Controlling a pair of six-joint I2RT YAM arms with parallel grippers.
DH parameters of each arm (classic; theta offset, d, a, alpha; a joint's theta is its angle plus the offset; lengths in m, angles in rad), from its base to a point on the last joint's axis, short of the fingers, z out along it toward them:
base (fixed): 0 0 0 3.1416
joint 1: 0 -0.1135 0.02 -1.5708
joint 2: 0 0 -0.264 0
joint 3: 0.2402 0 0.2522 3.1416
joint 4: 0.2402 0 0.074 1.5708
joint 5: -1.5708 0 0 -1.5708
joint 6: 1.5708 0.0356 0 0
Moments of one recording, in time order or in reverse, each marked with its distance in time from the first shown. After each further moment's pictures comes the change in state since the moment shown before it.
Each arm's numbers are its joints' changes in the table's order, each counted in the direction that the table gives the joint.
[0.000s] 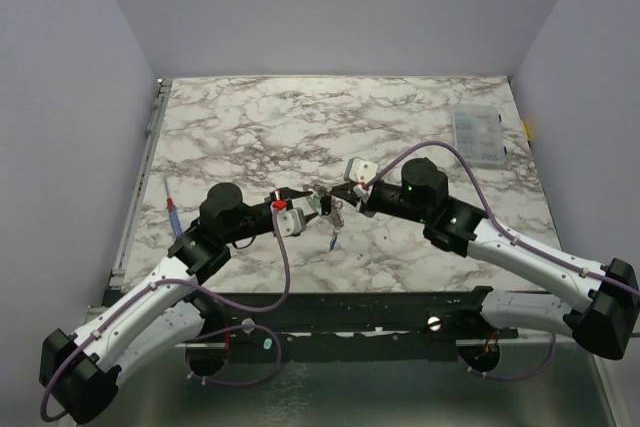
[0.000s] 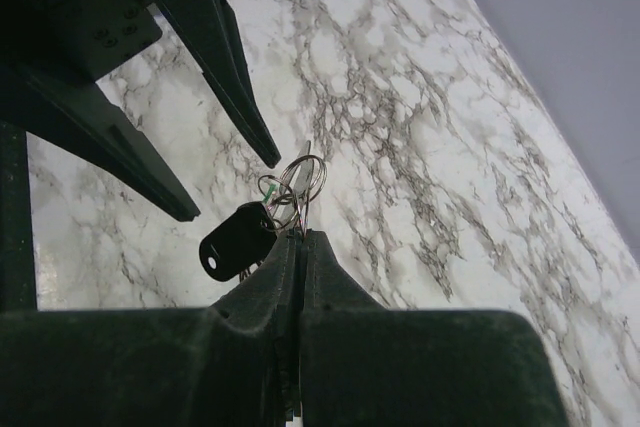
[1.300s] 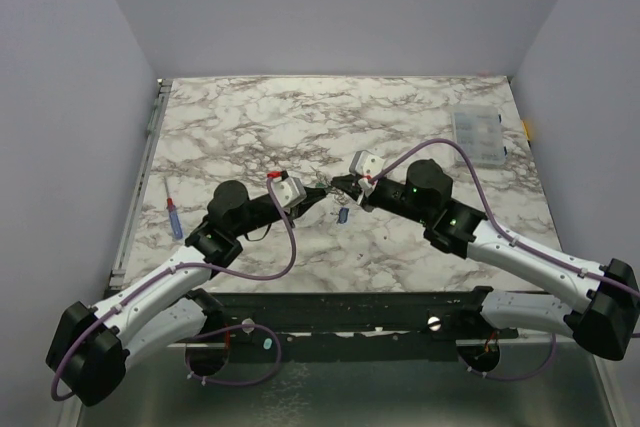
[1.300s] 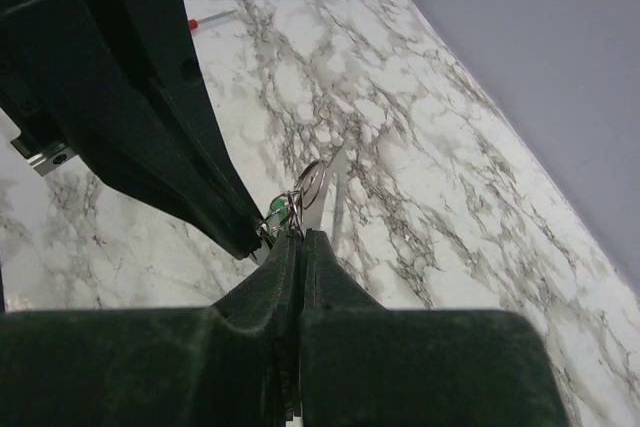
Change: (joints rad) left arm 0.000 -0.160 -0.057 -0.373 0.086 -0.440; right arm 0.001 0.005 -0.030 -0.130 -0.072 0.060
